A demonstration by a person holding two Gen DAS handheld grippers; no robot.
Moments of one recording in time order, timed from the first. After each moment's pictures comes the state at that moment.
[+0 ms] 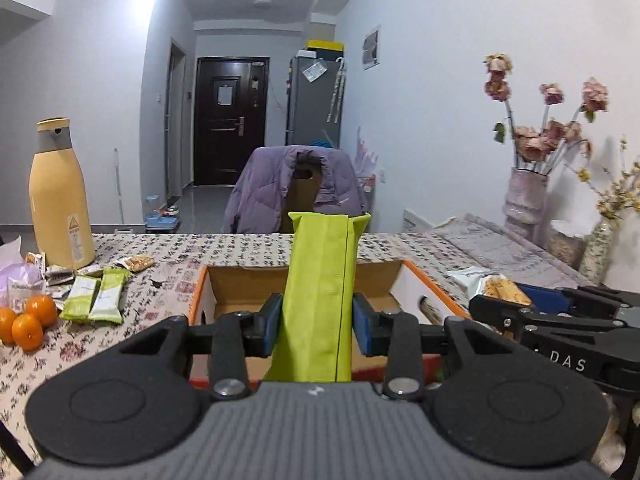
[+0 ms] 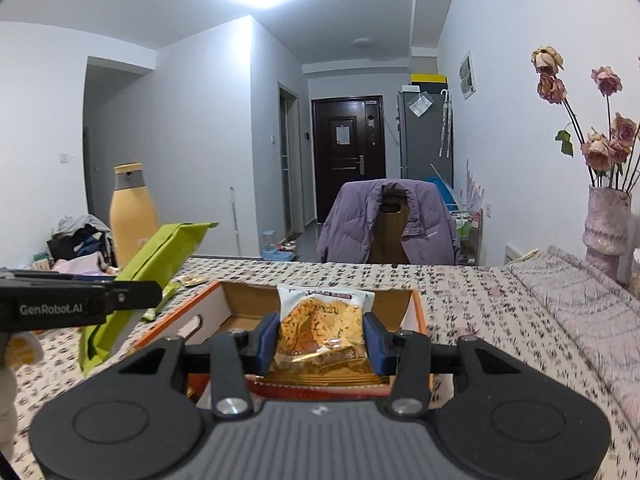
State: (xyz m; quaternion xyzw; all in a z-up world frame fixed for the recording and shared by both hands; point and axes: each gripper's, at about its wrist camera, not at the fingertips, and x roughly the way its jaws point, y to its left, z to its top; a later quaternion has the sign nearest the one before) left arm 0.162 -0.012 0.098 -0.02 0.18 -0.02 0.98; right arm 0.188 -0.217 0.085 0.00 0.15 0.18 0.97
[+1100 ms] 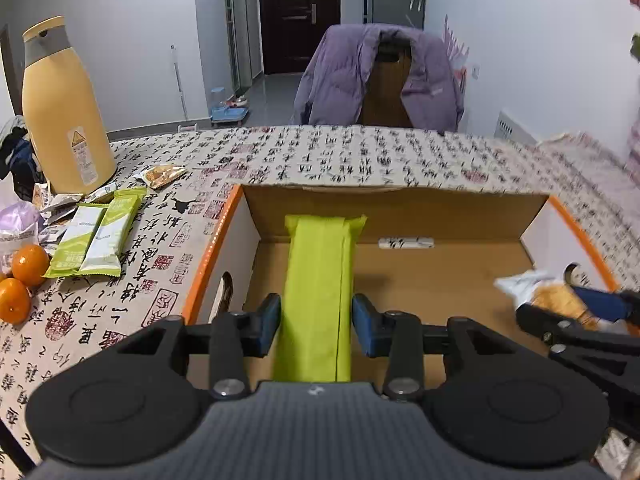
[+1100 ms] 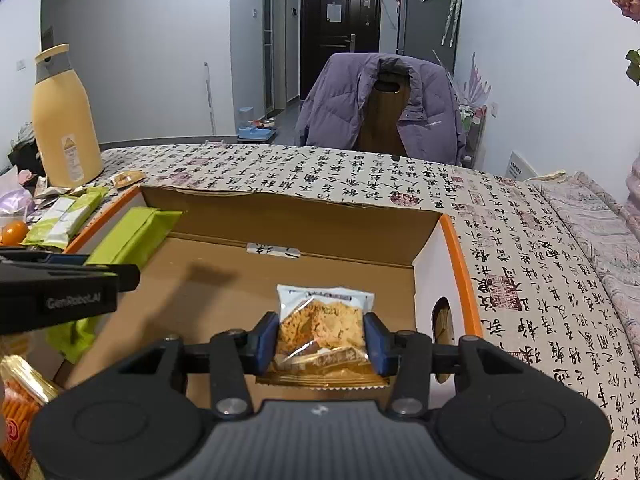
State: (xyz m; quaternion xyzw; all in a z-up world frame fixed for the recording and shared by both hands) left arm 0.329 0.016 0.031 -0.03 0.35 0.09 0.93; right arm 0.360 -0.155 0.028 -0.05 0.34 0.16 0.92
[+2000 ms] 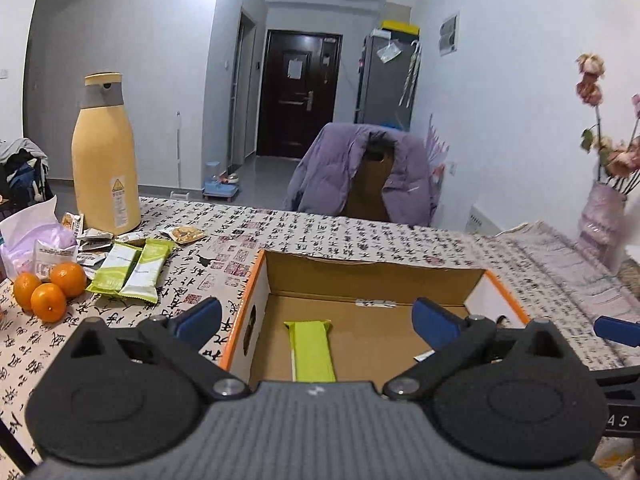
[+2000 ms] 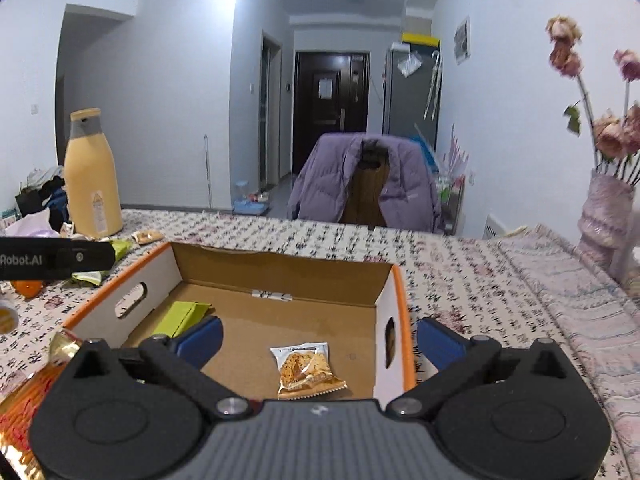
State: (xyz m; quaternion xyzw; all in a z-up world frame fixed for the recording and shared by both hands) left arm 0.212 0.020 0.083 -0.07 0.21 0.07 0.97; right arm 0.252 -0.199 0.070 -0.04 0.22 0.14 0.96
